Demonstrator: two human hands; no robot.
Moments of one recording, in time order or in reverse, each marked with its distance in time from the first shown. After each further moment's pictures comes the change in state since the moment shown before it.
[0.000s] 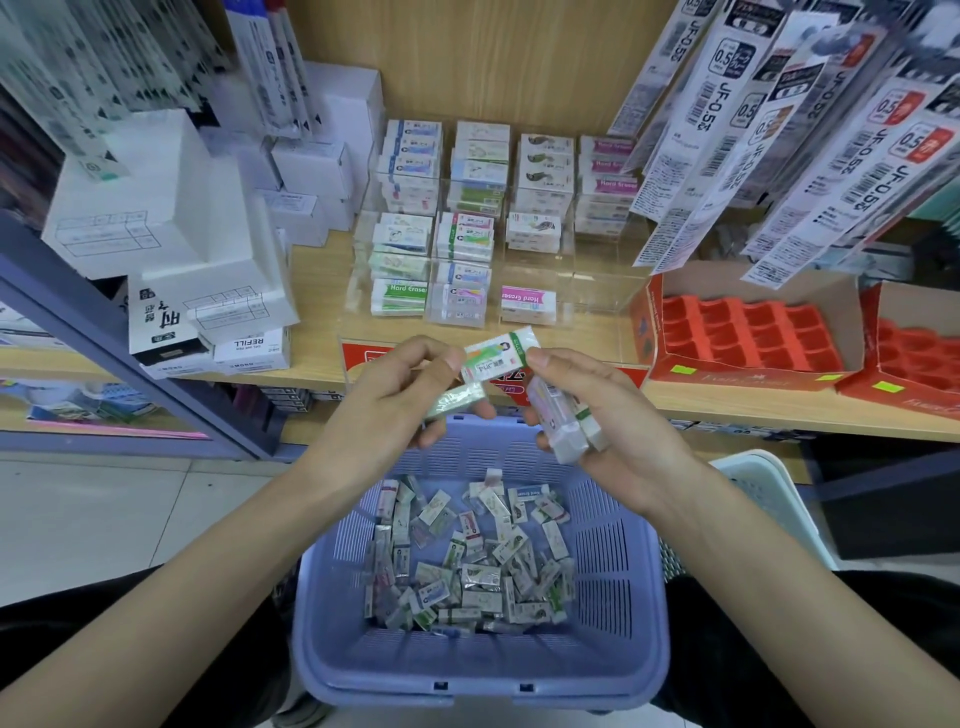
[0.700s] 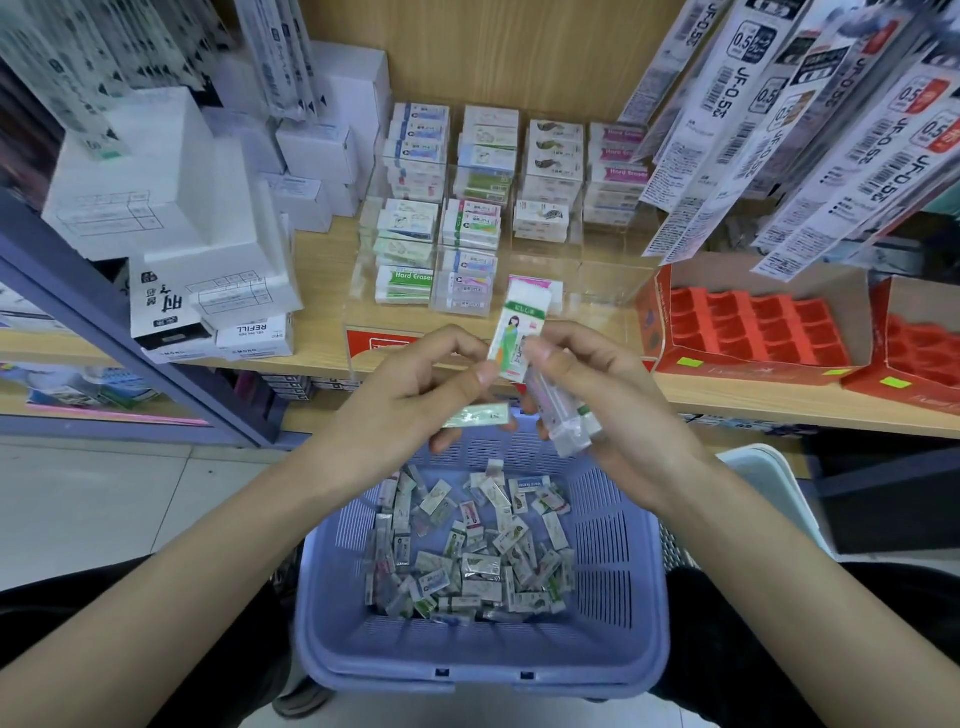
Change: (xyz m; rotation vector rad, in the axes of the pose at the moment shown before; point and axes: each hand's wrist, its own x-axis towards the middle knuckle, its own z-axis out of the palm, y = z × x) left_hand 0.000 -0.003 -0.002 0.045 -0.164 0.070; right_hand -0.008 -0.002 0.009 -0.117 -0.088 -0.168
